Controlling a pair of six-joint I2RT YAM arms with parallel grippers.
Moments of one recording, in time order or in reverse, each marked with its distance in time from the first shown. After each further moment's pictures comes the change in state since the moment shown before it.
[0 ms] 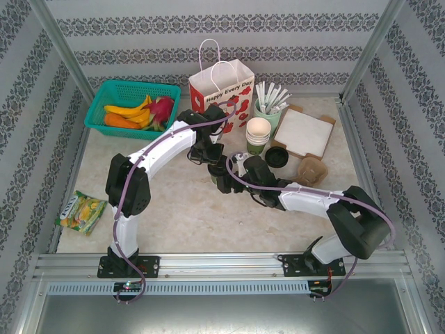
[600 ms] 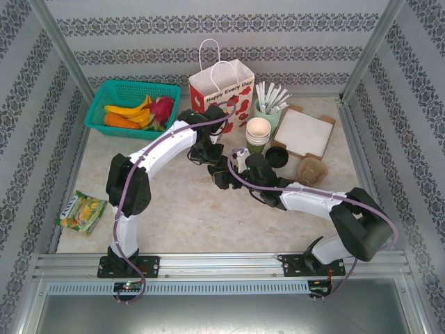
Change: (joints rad) left arm -0.001 0.005 0.013 -0.022 -0.006 -0.013; right arm 0.000 -0.016 0.011 0.073 -0.013 0.000
